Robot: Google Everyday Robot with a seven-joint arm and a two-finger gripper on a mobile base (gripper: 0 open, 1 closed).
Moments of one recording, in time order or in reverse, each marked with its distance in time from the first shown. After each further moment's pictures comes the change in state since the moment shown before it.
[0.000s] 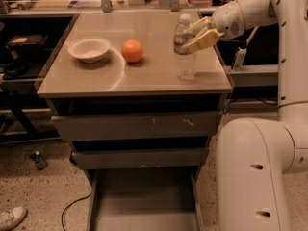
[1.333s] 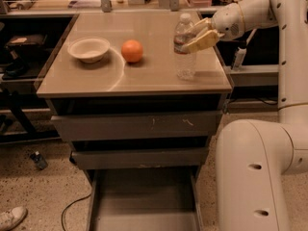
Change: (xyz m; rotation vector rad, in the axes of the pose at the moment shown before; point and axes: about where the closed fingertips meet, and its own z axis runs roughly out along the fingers) arm 0.002 -0.003 -0.004 0.013 -0.033 0.012
